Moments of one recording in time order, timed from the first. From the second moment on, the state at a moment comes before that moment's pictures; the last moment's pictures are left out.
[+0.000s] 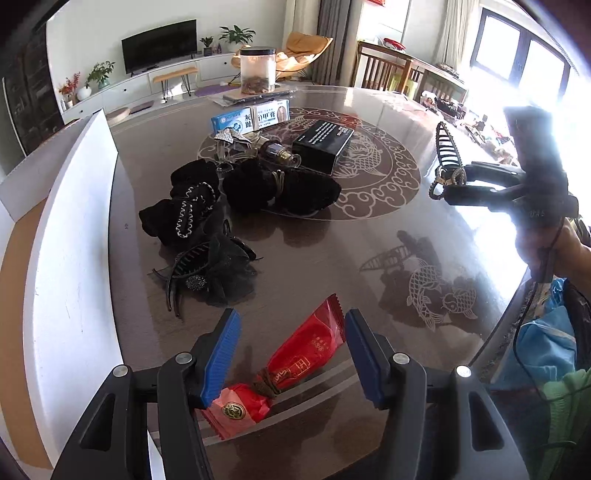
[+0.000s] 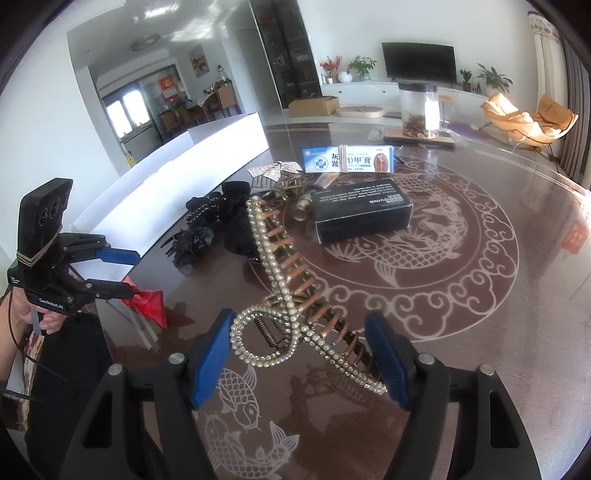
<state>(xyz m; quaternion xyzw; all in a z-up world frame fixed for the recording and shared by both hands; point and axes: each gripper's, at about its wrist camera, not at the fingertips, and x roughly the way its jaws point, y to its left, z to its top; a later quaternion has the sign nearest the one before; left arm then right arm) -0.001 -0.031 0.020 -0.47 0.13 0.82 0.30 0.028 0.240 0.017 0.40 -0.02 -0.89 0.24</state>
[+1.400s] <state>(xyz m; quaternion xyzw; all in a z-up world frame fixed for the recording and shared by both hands) -0.046 -0.297 0.071 -0.46 -0.13 0.87 -0.07 -0.083 -0.133 0.096 0.39 0.08 -0.78 0.48</state>
